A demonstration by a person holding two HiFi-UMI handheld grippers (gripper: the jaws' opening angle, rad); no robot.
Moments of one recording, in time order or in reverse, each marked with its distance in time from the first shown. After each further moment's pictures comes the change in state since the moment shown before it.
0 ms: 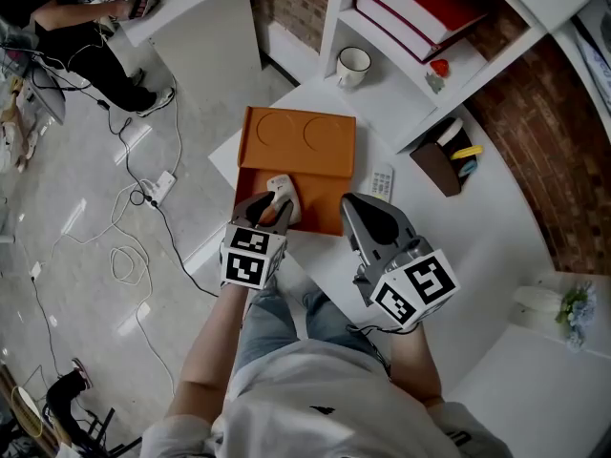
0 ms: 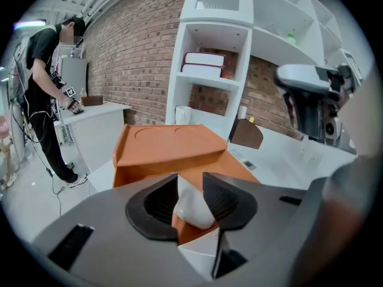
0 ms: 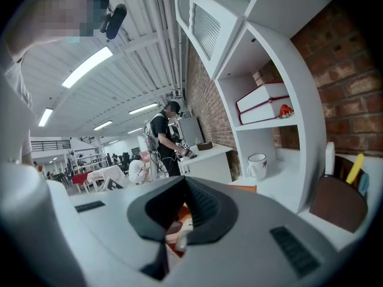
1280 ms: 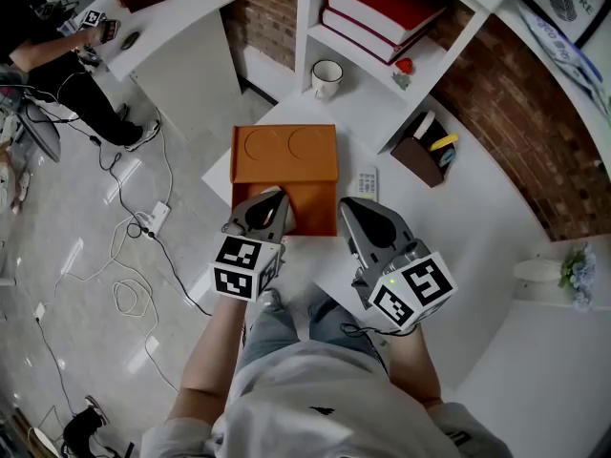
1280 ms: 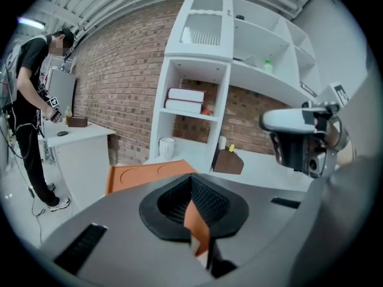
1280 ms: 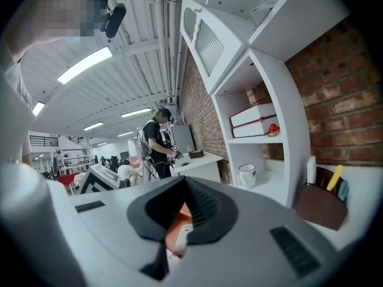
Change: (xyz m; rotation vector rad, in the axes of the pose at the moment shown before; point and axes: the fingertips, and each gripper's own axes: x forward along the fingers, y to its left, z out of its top) left arm -0.040 -0.028 0.073 0.060 -0.219 -0.144; right arm -0.024 0.014 0.021 -0.044 -0.069 -0.104
